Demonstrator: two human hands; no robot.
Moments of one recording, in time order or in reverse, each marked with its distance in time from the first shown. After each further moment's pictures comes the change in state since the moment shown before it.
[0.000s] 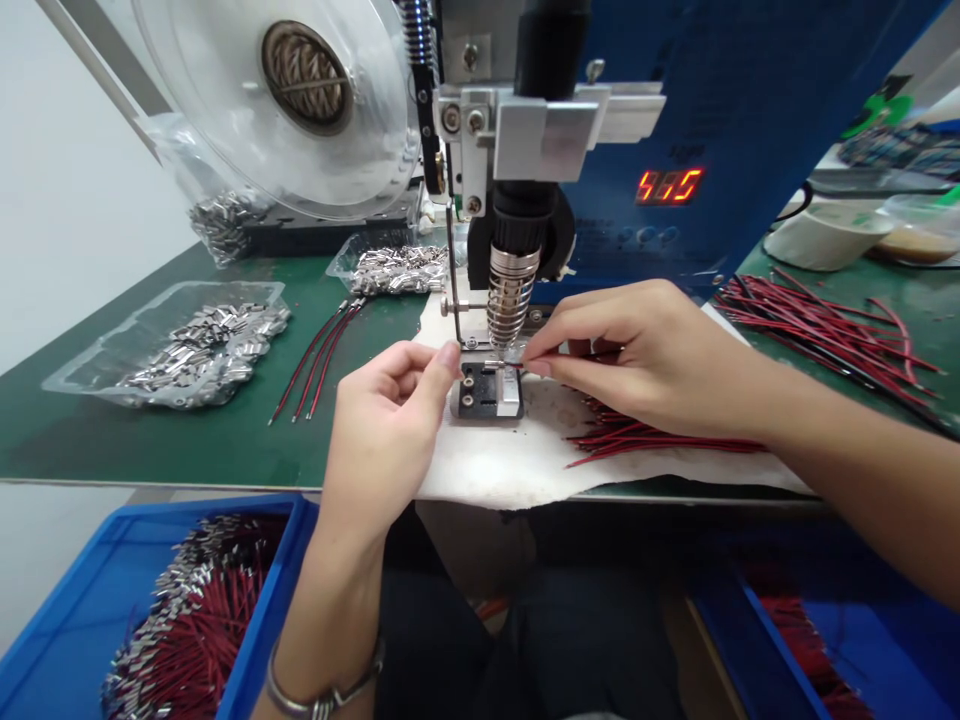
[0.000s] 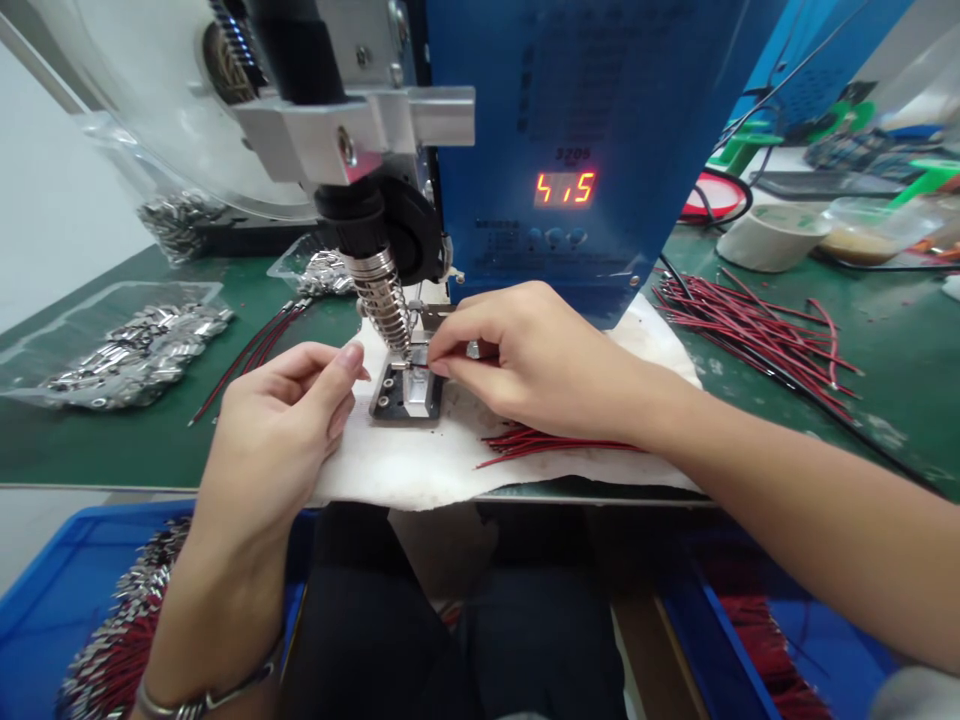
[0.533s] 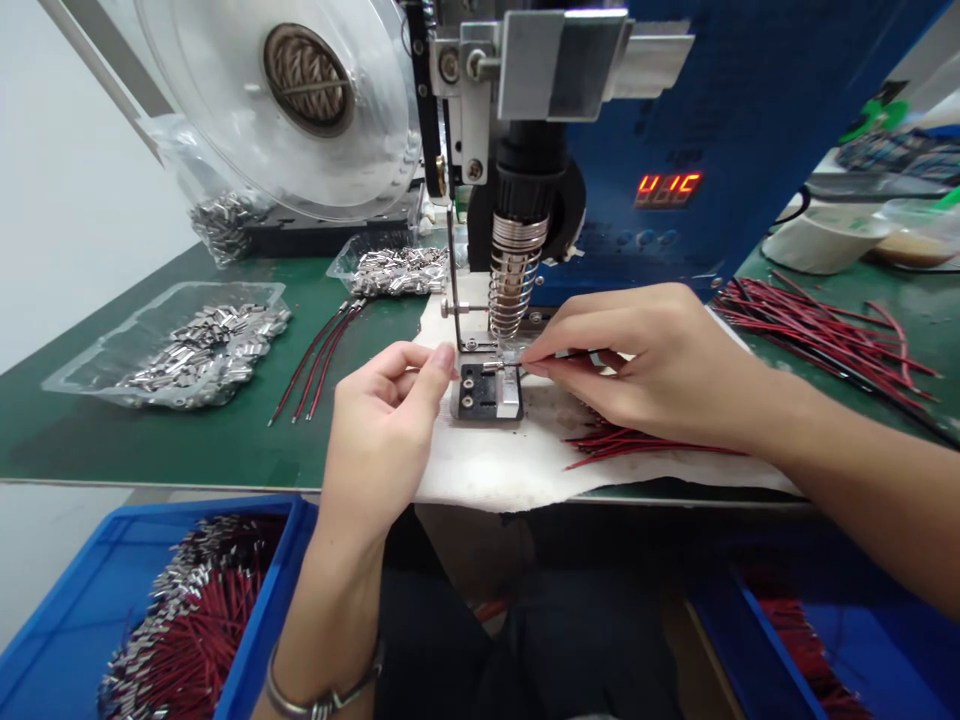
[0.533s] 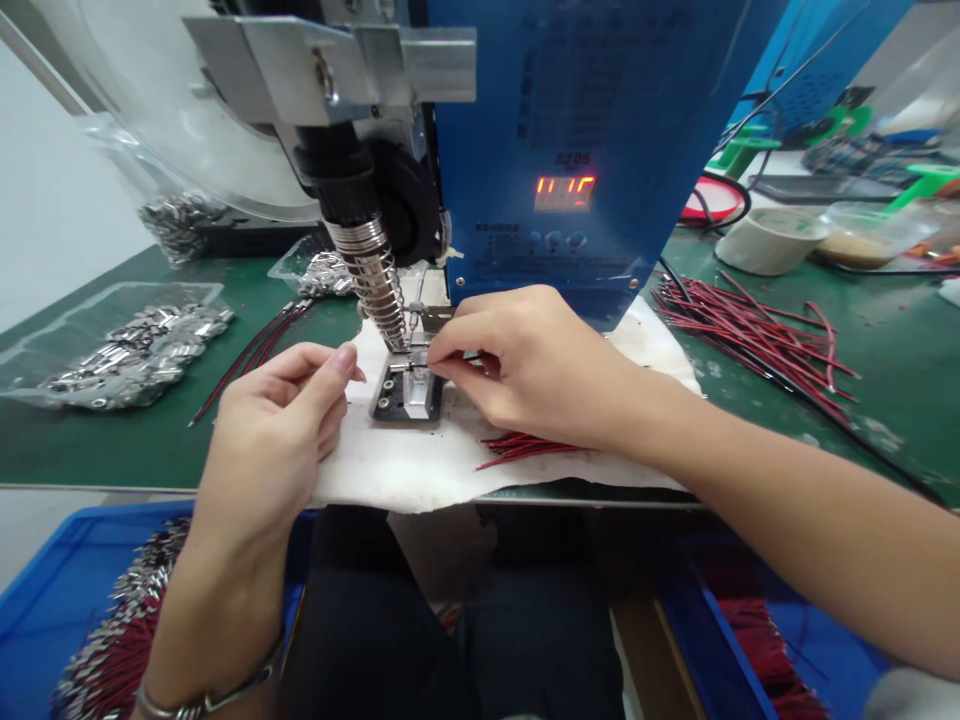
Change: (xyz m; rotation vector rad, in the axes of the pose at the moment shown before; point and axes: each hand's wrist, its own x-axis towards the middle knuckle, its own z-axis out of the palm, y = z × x) left_hand 0.002 -0.003 0.001 -0.080 0.007 -0.003; right_hand -0.003 0.002 0.003 -0.166 0.101 -0.136
